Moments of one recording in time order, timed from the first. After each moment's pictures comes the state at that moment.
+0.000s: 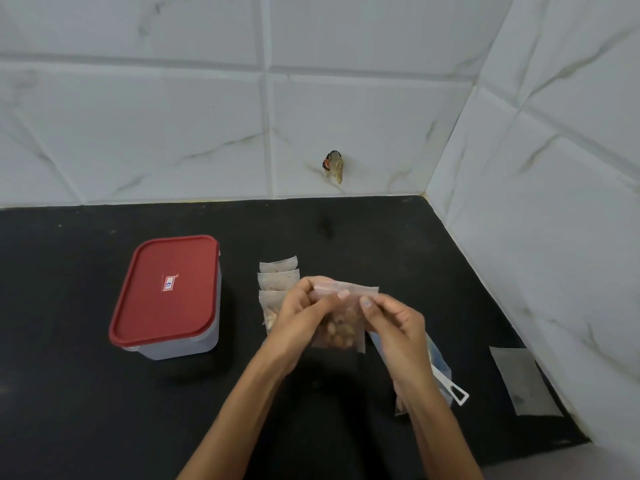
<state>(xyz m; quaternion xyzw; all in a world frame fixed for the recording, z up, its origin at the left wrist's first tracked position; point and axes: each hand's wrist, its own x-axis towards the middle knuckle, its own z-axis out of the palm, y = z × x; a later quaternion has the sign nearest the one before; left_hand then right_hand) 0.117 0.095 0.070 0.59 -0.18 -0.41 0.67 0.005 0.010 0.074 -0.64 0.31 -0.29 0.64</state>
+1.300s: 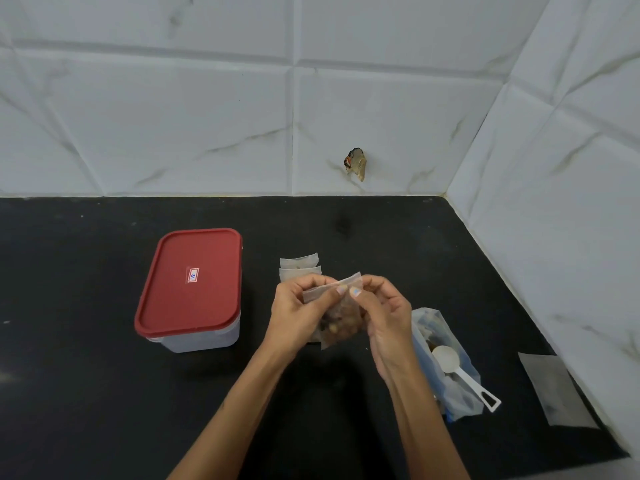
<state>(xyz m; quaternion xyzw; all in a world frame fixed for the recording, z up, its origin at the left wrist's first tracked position) 0.151 0.119 0.043 0.62 -0.29 -0.25 0.68 0.054 0.022 0.045 -0.57 0.27 -0.30 0.72</state>
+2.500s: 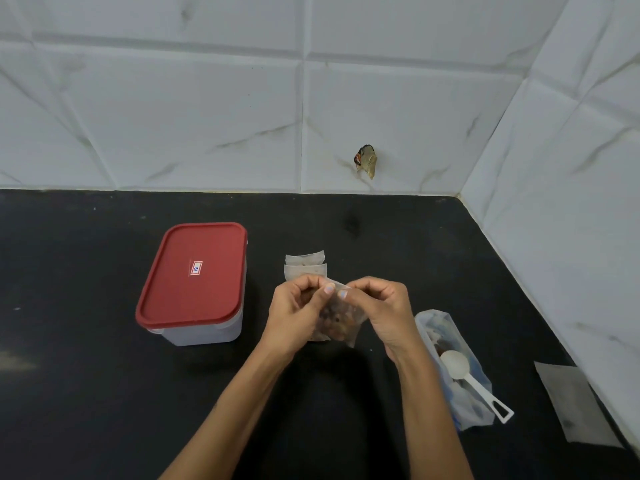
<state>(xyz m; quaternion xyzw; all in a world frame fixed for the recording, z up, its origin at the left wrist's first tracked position) 0.150 0.118 0.028 0.65 -0.25 -0.25 0.68 0.065 -0.001 0.039 -0.70 0.23 -0.20 0.64</state>
